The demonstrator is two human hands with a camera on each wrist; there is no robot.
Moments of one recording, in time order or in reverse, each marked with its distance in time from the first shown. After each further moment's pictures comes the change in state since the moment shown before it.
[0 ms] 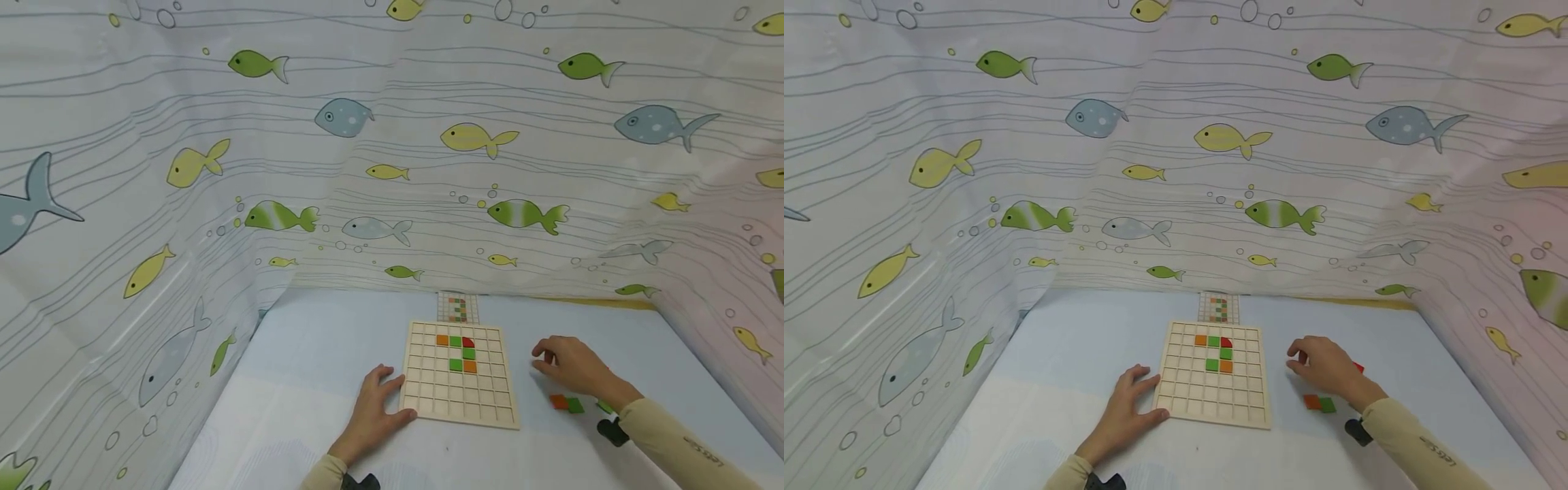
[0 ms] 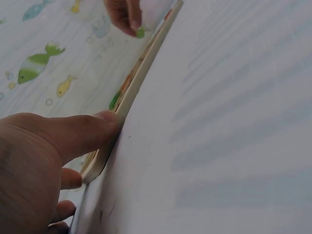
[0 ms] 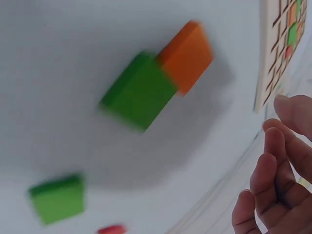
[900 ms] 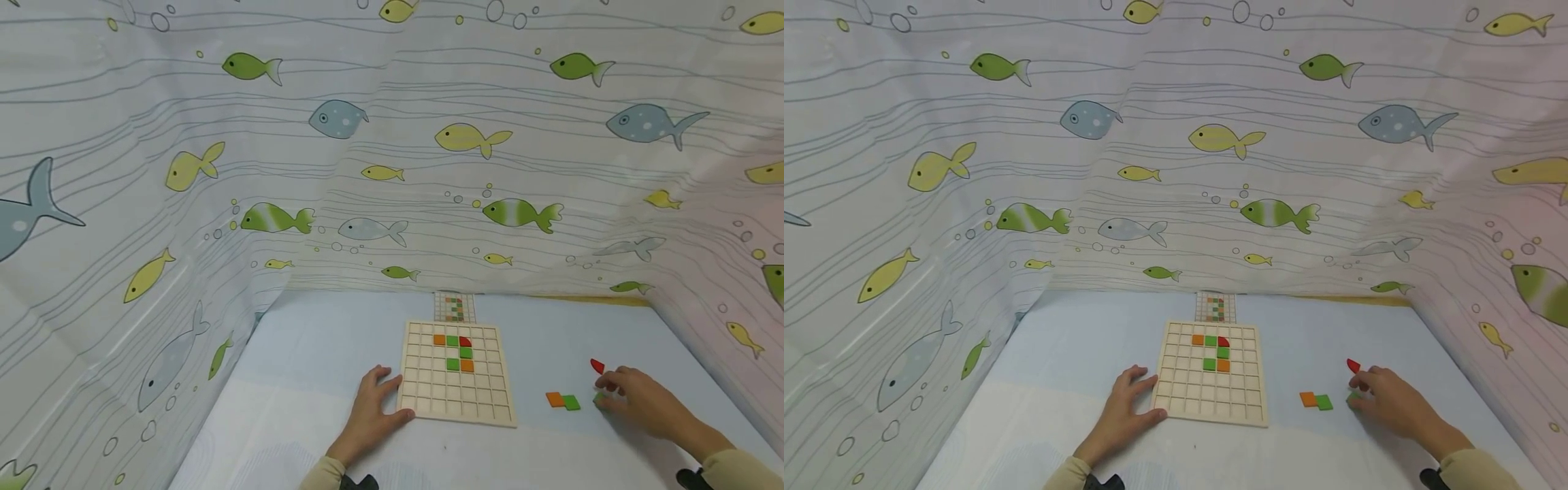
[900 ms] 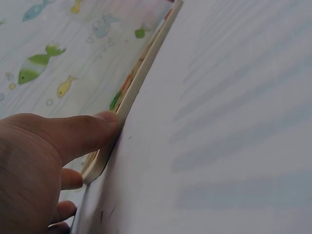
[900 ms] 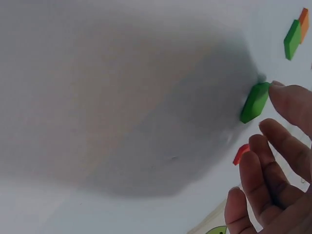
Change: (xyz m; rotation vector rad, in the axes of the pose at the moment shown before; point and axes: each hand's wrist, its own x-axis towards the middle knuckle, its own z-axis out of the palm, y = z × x) left_hand -0.001 0.000 0.001 0.002 0.021 -0.001; right_hand -0.088 0.071 -0.018 -0.067 -0.078 0.153
